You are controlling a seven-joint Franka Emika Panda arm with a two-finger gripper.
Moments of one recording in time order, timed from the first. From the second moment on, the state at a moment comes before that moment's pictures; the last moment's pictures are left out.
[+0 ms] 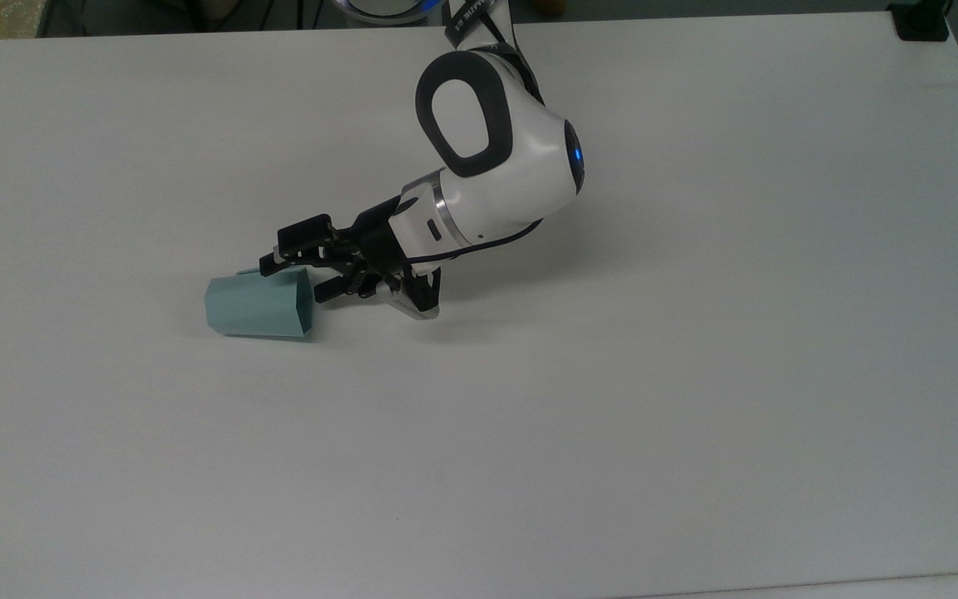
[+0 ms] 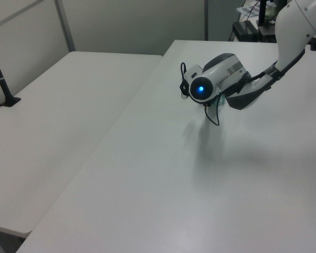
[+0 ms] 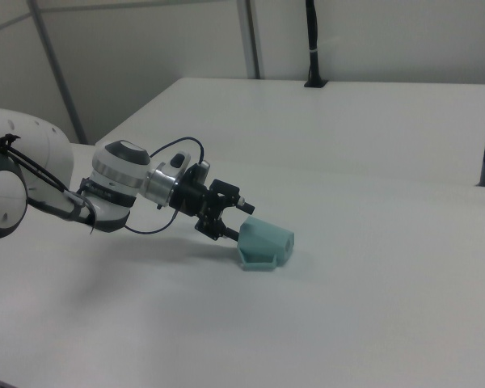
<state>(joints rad) 0.51 0.55 -0.16 -1.71 -1.09 1.89 0.66</state>
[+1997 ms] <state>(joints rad) 0.43 0.39 -0.17 -1.66 -0.91 1.93 0.58</state>
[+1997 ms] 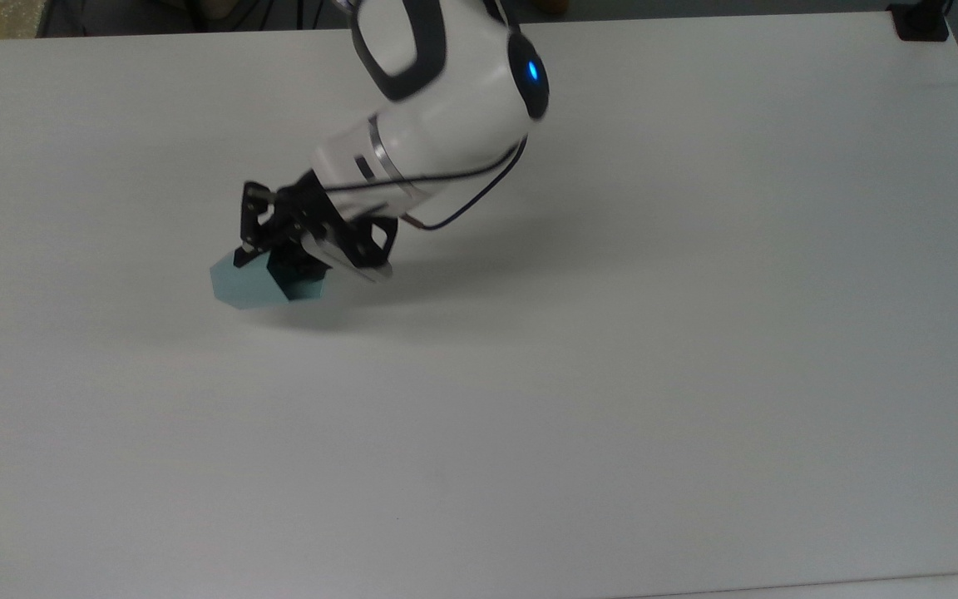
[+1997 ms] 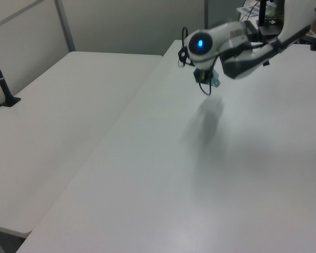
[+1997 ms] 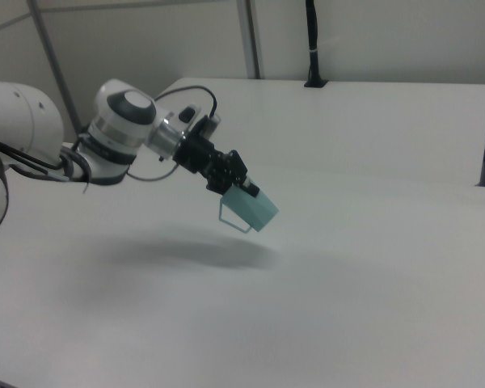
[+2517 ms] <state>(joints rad) 0.37 0.08 -0.17 -1.88 -0.44 2.02 0.42</state>
